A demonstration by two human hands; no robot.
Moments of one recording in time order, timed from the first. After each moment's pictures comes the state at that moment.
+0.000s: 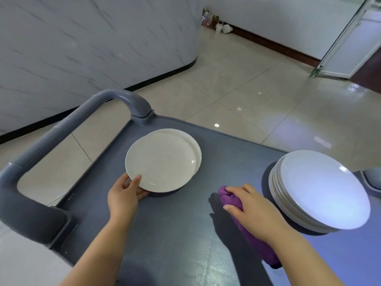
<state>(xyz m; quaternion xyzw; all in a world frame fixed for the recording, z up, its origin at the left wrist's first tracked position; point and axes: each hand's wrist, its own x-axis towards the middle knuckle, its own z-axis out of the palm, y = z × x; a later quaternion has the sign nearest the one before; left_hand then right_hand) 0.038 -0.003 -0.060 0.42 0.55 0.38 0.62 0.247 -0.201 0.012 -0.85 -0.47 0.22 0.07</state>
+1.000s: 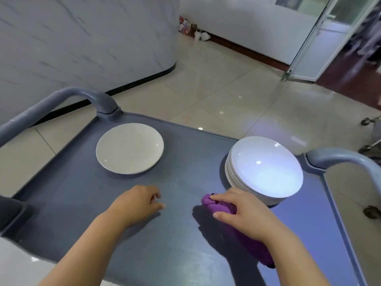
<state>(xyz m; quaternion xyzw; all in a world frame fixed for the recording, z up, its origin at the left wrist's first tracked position) 0.088 -0.098 -0.009 0.88 0.36 -0.11 0.28 0.276 -0.304 0.028 -0.82 -0.50 0.24 0.14</state>
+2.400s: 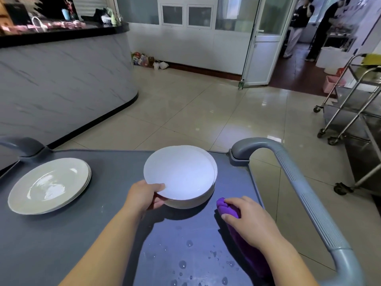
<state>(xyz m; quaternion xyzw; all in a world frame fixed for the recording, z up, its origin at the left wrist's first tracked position) 0.277 -0.237 0.015 0.55 0.46 0.11 0.69 0.384 -0.482 0.013 -0.92 -0.30 0.15 0.19</state>
